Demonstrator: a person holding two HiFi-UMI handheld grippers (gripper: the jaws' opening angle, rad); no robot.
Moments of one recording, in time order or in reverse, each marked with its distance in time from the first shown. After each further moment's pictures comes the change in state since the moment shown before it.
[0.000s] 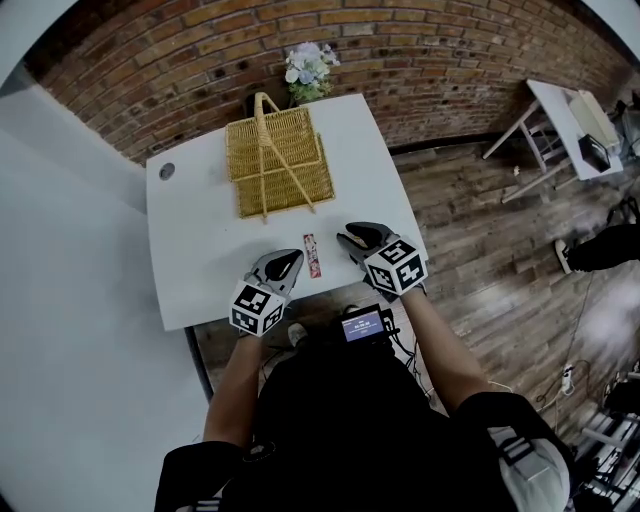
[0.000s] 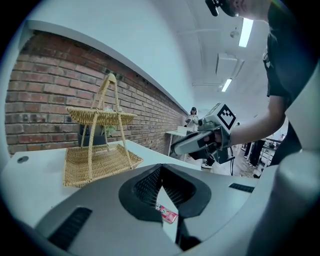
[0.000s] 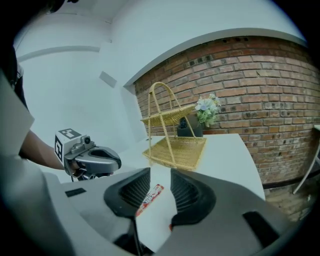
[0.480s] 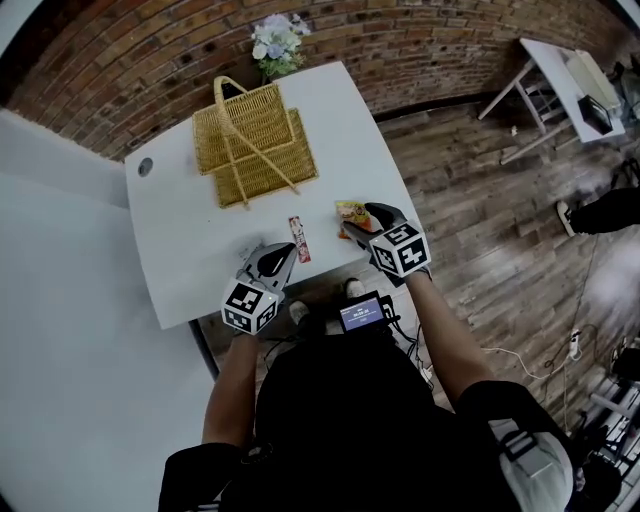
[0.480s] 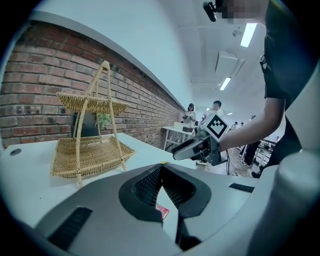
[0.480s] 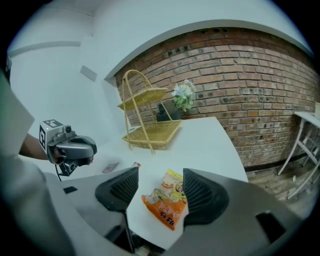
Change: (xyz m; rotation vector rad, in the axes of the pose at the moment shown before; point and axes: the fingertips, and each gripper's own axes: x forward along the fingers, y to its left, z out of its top) left arm 0.013 -0.014 -0.020 -0.018 0.056 -0.049; right arm -0.012 -0.060 -0.064 0.109 0.084 -0.146
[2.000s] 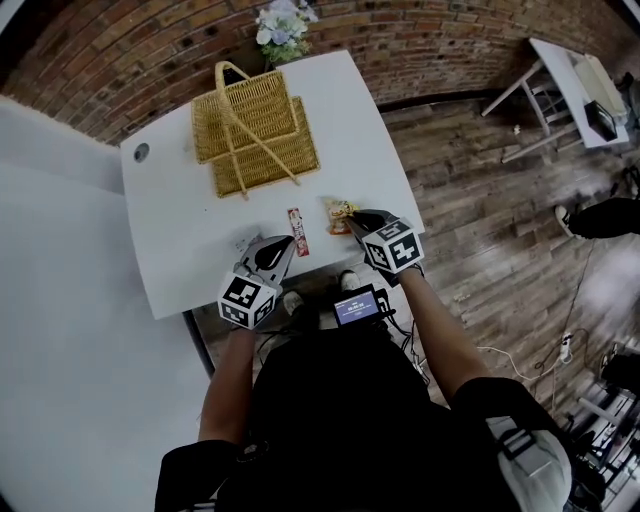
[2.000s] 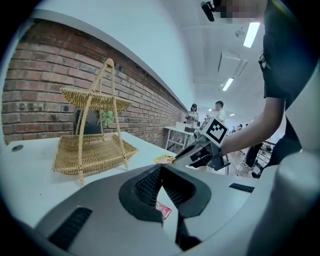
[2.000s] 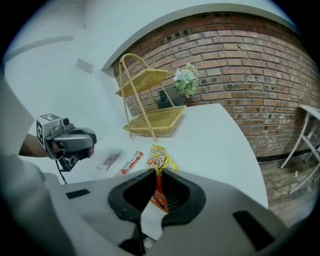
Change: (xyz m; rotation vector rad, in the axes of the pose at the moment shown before) left arm 0.004 0.003 -0.007 -0.026 0.003 0.014; right arm 0.020 0.006 -0.031 0.026 0.123 0.031
